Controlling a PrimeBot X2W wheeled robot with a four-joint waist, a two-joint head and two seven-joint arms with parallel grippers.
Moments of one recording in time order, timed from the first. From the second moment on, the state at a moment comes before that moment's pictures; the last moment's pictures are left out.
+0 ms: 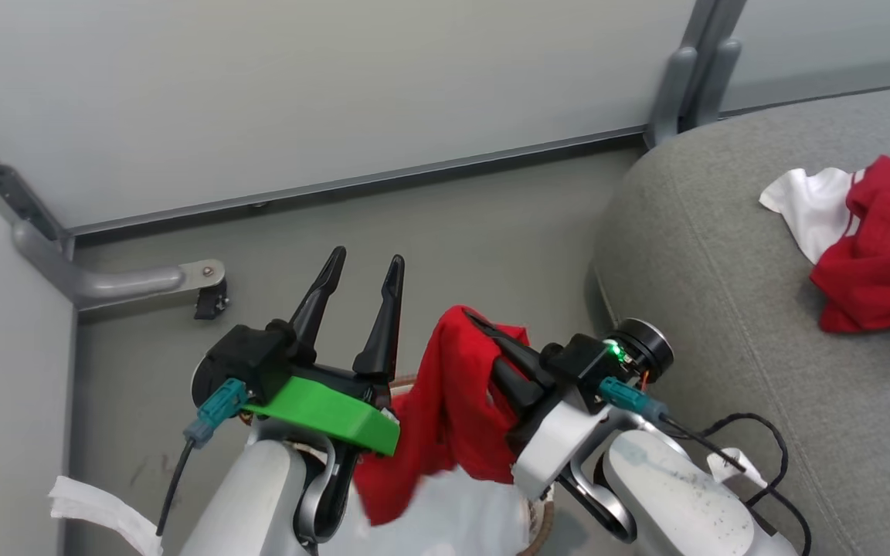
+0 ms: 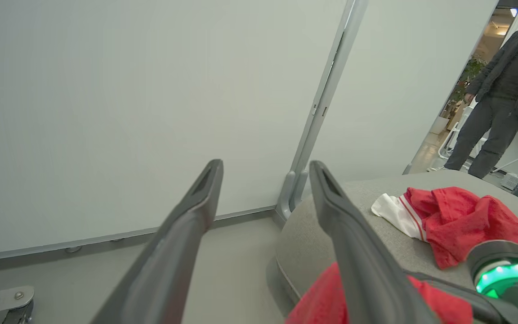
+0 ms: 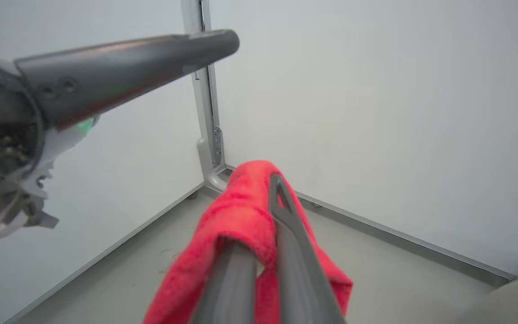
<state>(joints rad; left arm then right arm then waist) -0.31 0.05 -0.41 0.25 -0.46 -0.13 -0.26 -0.45 -0.05 0.61 0.39 0.22 0.13 -0.26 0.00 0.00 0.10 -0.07</state>
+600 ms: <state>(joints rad) -0.27 0.05 -0.35 0.29 -0.41 -0.13 -0.26 -0.34 -0.05 0.52 0.28 0.24 0.13 -0.26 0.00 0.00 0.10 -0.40</state>
